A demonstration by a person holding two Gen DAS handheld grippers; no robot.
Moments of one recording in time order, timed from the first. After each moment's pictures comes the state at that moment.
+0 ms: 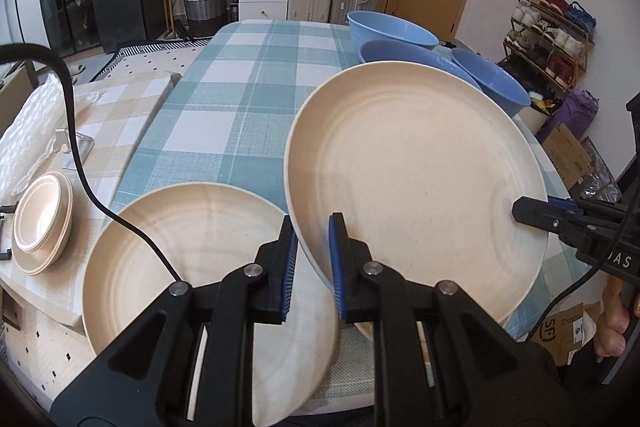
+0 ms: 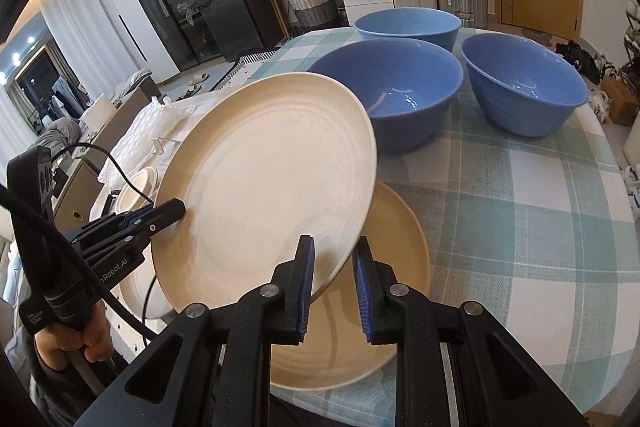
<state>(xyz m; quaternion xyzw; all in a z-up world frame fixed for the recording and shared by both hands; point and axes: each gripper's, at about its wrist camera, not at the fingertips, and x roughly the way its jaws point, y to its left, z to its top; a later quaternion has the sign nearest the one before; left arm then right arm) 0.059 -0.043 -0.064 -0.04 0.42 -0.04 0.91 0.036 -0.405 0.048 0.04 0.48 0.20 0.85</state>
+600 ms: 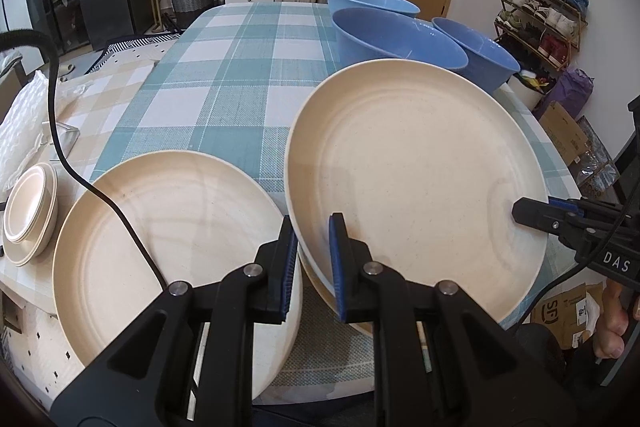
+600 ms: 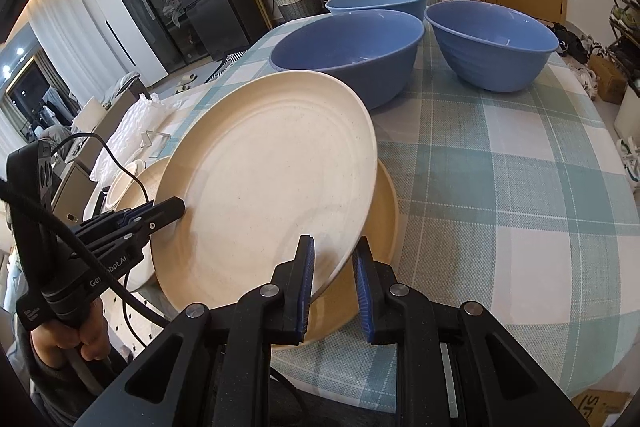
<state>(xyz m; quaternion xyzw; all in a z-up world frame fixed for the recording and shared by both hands) 0.055 -0.064 -0.093 -0.03 0.44 -0.06 0.90 0.011 -0.429 0.027 0.05 0.50 0.18 0.85</state>
